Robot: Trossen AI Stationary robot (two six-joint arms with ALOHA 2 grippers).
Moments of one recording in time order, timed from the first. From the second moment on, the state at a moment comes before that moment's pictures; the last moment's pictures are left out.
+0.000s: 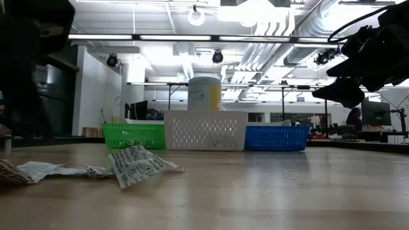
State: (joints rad) left arm -0.88 1.90 1.10 -0.28 -0.66 -0.05; right arm -0.02 0.26 0.01 0.03 0.02 0.34
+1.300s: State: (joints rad) left arm -0.55 1.65 1.14 -0.67 -0.85 -0.17; right arm -0.02 0.26 0.01 0.04 0.02 0.34
